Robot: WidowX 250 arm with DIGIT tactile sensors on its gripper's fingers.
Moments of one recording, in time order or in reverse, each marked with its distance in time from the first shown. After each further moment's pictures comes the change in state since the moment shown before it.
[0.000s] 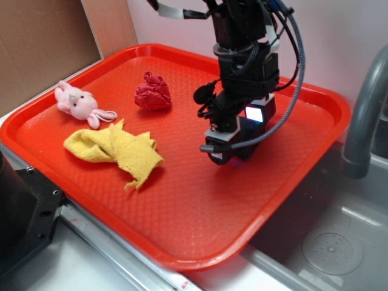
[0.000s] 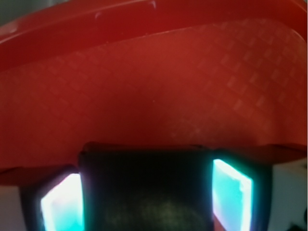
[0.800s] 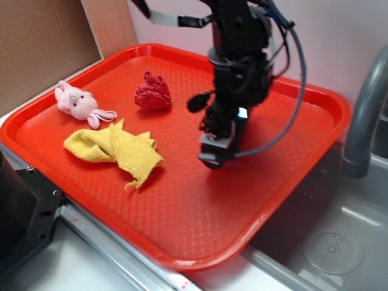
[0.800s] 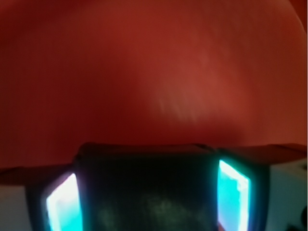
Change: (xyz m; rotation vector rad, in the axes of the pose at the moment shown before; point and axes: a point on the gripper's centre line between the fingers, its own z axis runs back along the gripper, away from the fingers) arm -0.021 -0.008 0.022 0.131 0.171 0.331
